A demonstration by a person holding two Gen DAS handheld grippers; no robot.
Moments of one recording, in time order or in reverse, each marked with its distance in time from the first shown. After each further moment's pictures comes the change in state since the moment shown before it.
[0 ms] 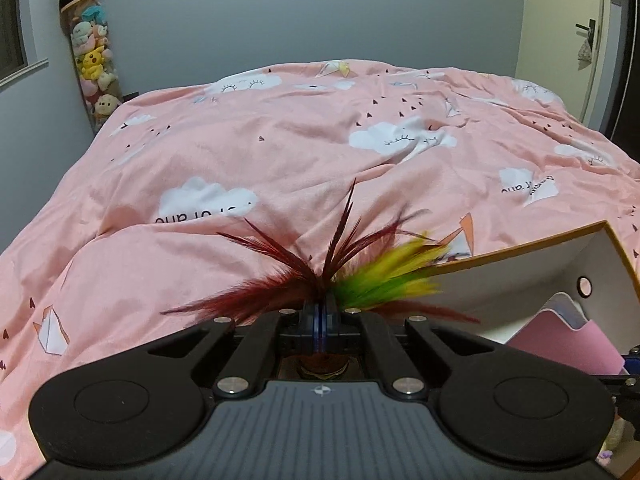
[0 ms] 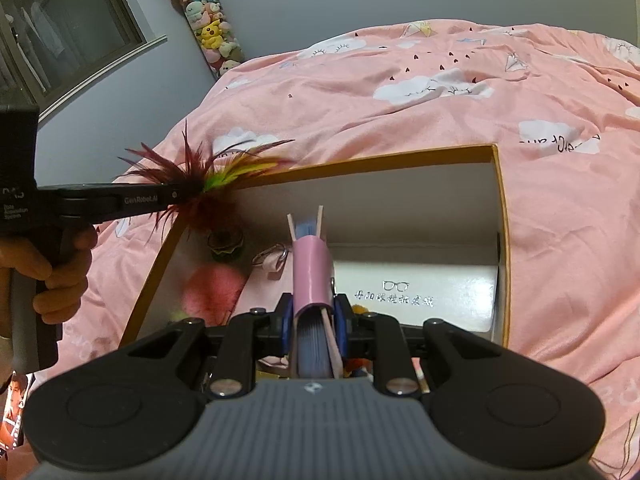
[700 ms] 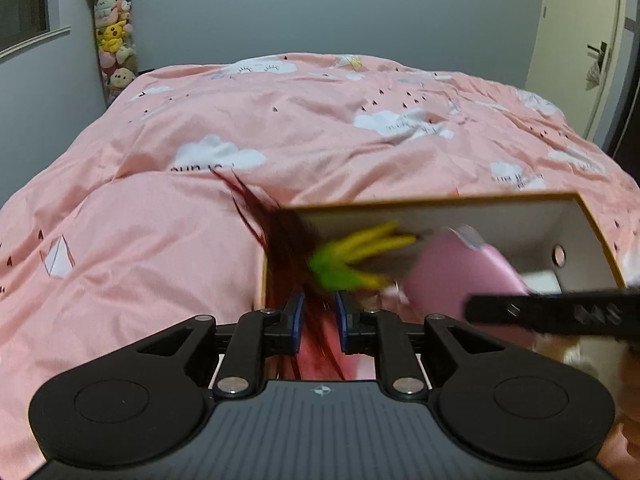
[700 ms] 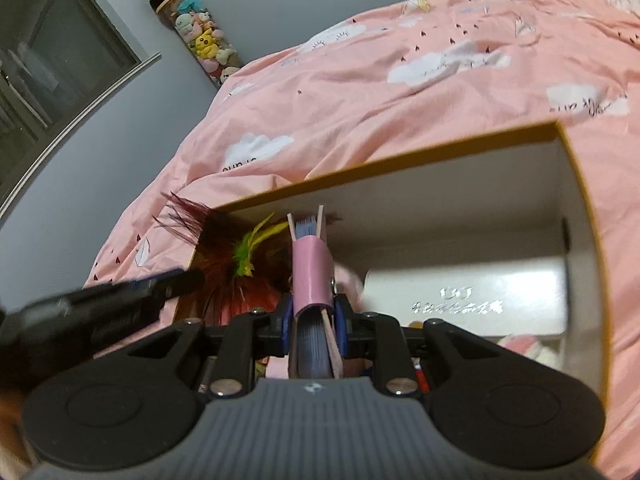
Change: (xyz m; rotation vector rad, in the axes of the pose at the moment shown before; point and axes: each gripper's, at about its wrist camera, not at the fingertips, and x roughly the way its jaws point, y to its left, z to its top) left arm -0.039 -0.003 -0.054 -0.091 0.010 -0.009; right arm 0.042 0.015 0.011 0.150 0.026 0.084
